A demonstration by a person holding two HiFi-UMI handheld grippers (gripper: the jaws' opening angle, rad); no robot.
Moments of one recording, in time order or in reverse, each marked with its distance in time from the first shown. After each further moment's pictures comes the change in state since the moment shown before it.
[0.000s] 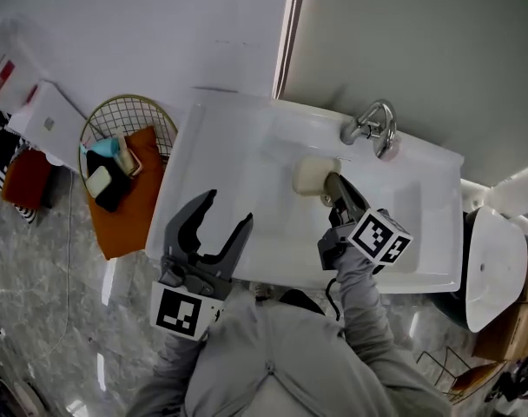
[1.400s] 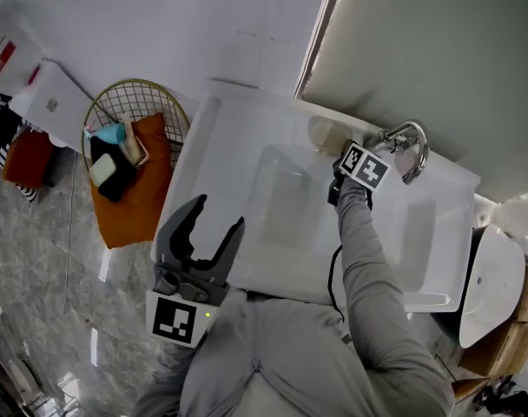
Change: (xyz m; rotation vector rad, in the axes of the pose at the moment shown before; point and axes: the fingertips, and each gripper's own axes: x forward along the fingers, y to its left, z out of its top) left arm 0.002 0.058 -0.029 -0.037 0.068 0.115; right arm 0.173 -0.163 -0.014 -0.225 0.202 -0.497
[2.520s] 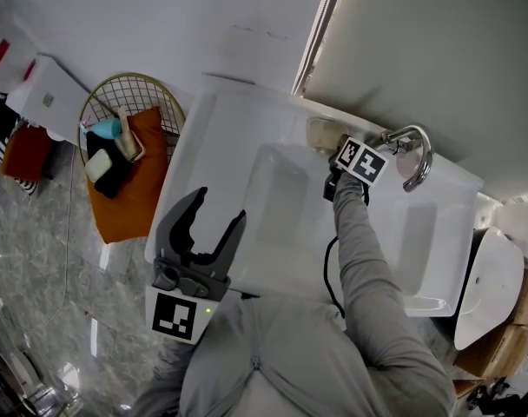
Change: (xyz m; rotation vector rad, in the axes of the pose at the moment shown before) left arm 0.029 0.000 -0.004 -0.005 0.011 0.011; right arm 0.023 0.004 -0.002 0.014 0.052 0.018
